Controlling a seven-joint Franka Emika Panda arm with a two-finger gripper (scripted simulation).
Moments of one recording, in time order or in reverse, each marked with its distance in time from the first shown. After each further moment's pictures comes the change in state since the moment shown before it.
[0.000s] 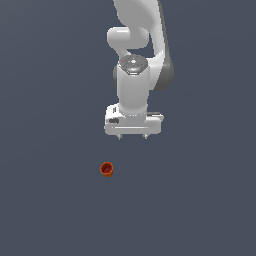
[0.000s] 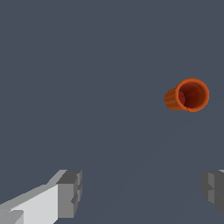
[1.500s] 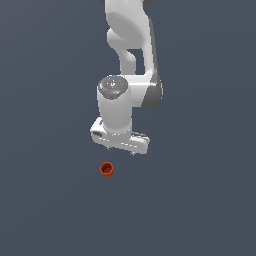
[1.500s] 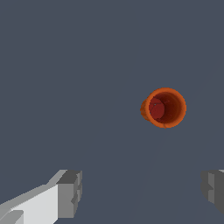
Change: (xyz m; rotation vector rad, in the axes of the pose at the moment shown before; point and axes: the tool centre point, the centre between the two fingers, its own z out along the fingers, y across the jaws) arm 0.041 0.047 0.030 0.000 -0.012 0.282
